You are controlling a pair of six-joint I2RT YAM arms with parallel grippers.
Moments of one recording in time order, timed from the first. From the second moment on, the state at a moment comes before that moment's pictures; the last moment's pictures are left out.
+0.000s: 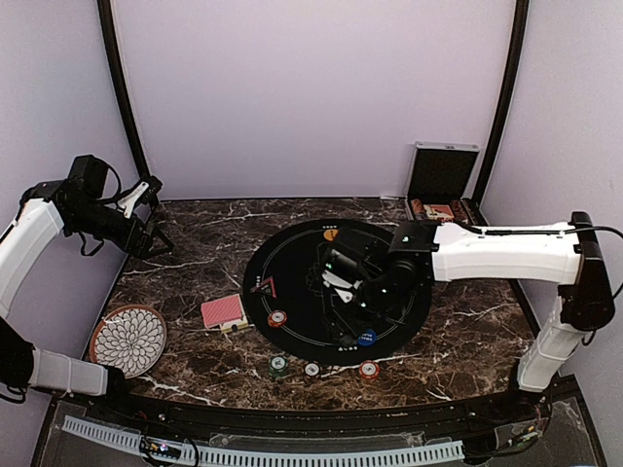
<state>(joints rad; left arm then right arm) 0.02 1.18 1.23 -1.04 0.51 0.43 1.14 1.72 1.45 -0.93 0.06 0.37</state>
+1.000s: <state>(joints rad) 0.02 1.18 1.23 -1.06 0.52 0.43 1.23 1.70 1.14 -0.89 0.00 0.48</state>
